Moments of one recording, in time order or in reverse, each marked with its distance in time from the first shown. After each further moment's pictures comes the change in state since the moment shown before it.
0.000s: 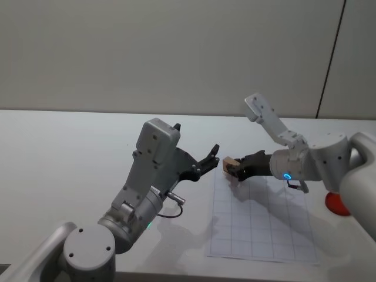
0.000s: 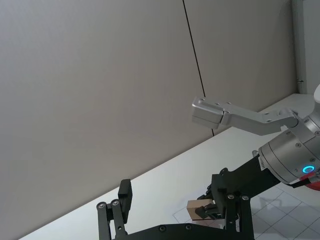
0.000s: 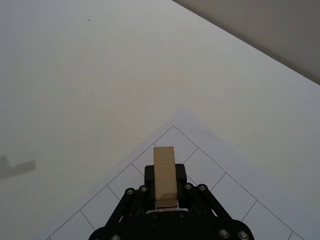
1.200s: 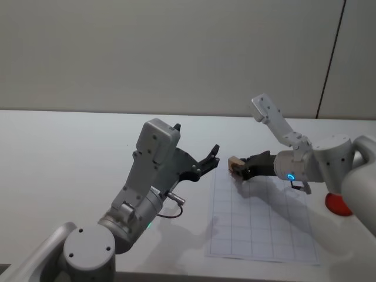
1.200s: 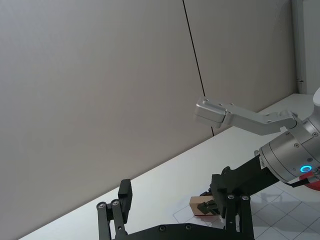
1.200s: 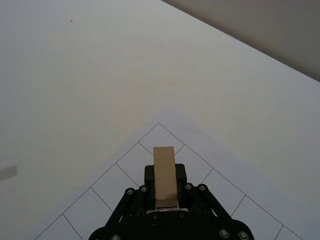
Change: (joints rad) left arm 0.000 0.000 0.000 0.000 0.000 0.000 0.000; right arm 0.054 -0.021 0.027 0.139 0.012 -0.065 -0.022
